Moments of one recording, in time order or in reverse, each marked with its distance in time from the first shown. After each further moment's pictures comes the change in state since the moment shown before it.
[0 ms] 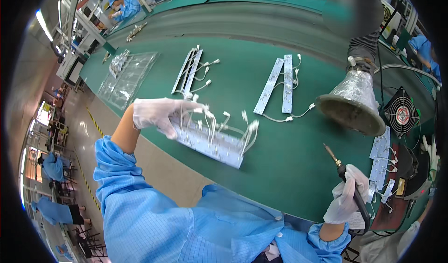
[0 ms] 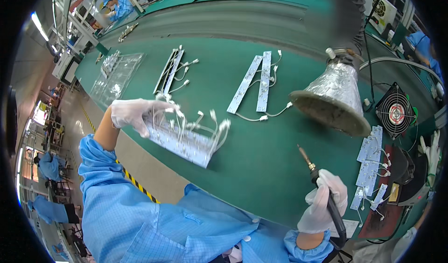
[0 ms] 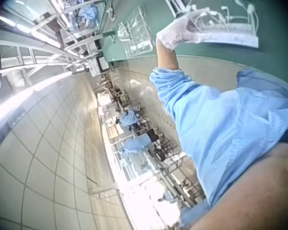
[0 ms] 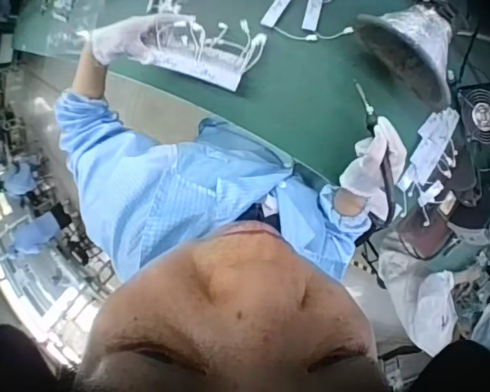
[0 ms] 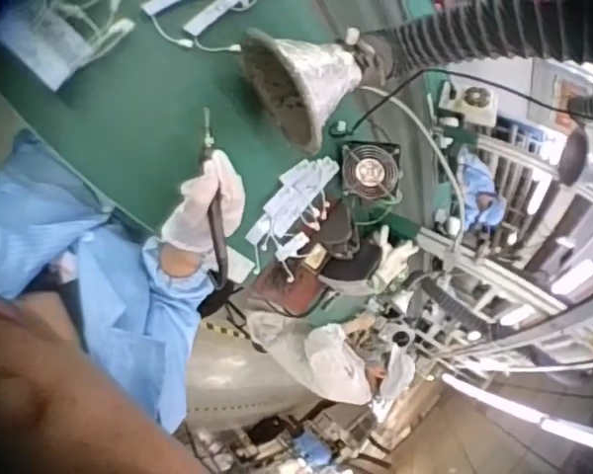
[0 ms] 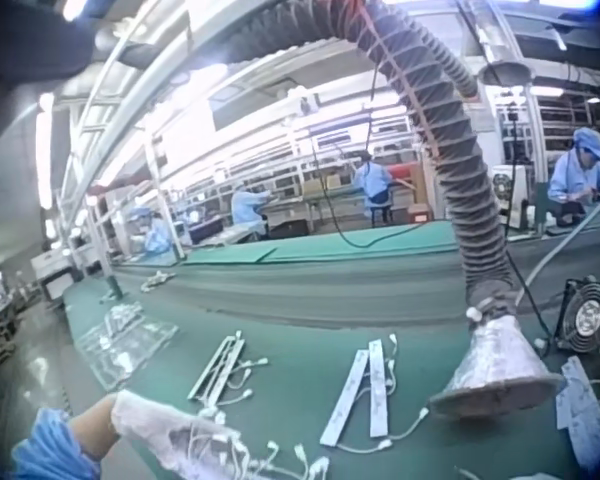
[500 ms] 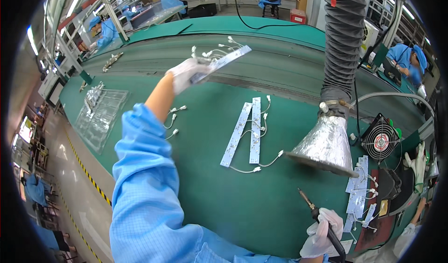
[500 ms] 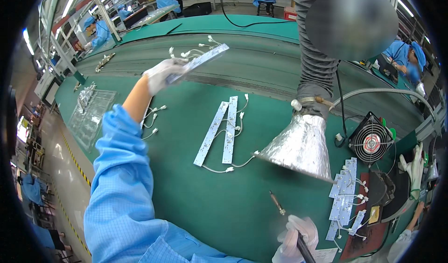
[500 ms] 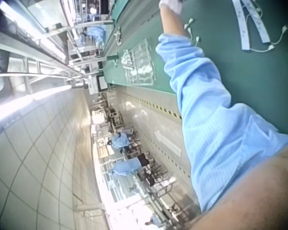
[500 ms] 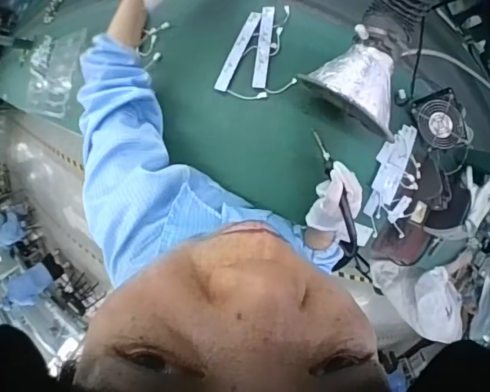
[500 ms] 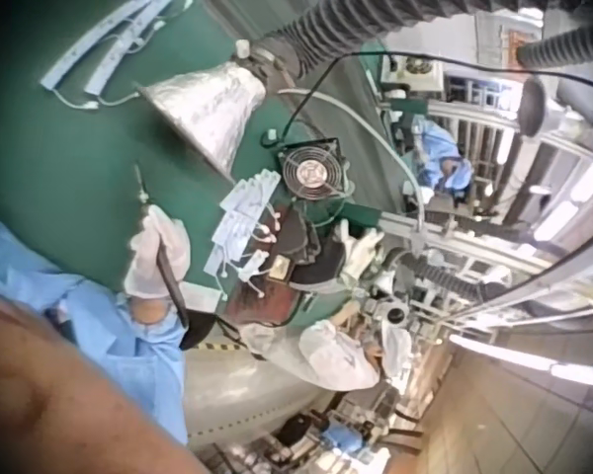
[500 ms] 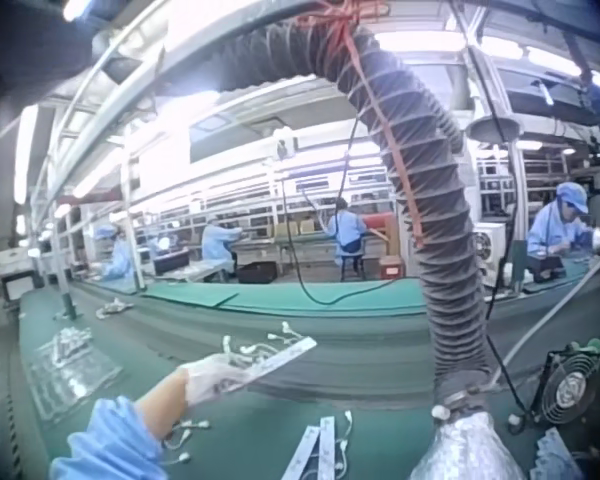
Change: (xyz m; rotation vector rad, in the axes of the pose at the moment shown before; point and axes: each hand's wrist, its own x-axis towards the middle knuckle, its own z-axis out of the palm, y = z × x) left_hand 0.213 0.034 -0.143 -0.324 0.611 0.205; right_hand 0.006 0.007 -0.001 -0.200 0.017 0.024
